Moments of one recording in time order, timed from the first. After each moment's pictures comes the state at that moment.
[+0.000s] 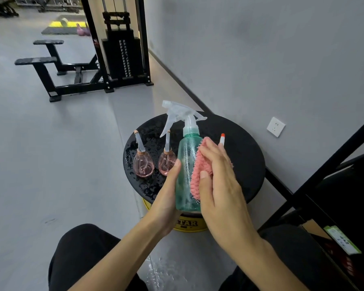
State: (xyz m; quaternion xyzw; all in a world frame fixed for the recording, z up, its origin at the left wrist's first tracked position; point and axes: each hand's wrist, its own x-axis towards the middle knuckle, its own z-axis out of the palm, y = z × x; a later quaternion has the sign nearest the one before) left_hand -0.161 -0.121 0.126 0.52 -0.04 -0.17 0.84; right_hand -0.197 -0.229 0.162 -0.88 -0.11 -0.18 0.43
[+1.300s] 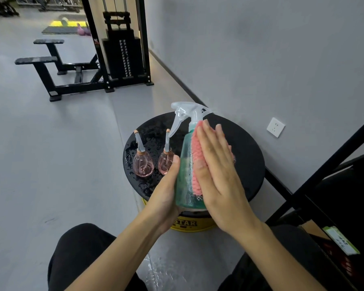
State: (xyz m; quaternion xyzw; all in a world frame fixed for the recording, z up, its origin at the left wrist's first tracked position) left_hand -0.161 -0.119 0.141 0.49 0.01 -0.20 0.85; right_hand -0.178 -0.235 0.171 -0.88 -0.19 -0.20 0.40
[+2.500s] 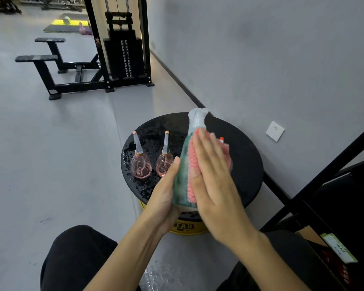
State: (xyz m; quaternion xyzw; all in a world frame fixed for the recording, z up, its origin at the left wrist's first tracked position) left_hand -0.156 -0.127 0.143 0.46 0.01 -0.15 0.87; right_hand -0.176 -0.236 0.163 -0.90 -0.19 -0.19 0.35
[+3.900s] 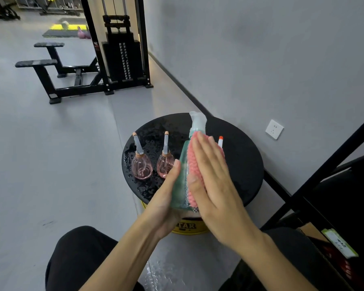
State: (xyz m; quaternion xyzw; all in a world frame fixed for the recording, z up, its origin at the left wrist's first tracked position) left_hand -0.164 -0.120 0.138 0.46 0.01 -0.23 0.86; right_hand -0.185 -0.239 0.164 -0.89 -0.20 -0.17 0.37
